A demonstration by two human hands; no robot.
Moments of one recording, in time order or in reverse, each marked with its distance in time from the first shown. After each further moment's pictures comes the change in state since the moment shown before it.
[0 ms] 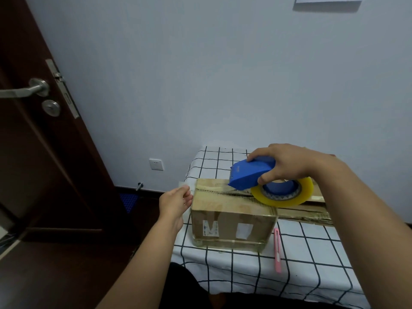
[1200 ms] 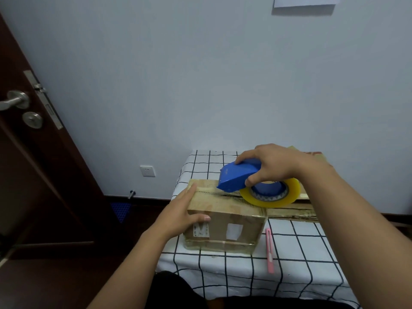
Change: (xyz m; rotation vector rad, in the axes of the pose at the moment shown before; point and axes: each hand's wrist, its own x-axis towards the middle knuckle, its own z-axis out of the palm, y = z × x) left_hand -0.018 0.005 -0.004 1.206 -0.547 0.582; right_hand -0.002 0.005 0.000 -0.006 0.049 -0.043
